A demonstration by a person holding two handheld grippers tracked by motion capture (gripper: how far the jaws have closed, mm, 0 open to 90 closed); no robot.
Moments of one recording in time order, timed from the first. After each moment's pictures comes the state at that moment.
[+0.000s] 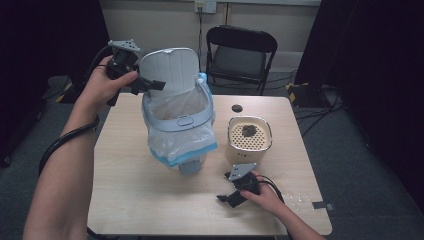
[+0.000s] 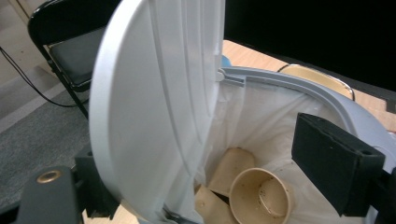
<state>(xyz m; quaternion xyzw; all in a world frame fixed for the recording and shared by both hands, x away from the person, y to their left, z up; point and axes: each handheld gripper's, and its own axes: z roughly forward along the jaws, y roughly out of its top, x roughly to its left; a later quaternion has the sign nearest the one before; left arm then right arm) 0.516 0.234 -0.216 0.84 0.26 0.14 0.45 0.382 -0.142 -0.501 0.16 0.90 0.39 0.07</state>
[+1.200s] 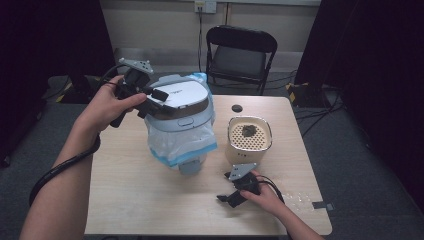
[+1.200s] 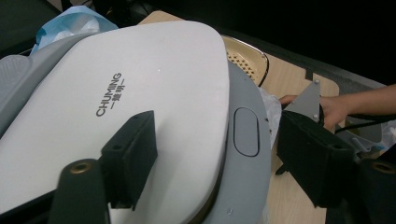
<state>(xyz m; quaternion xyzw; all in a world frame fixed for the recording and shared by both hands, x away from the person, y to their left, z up) 0.462 0.198 -0.223 0.87 0.24 0.05 0.44 0.382 -0.142 -0.501 0.15 0.90 0.39 0.07</state>
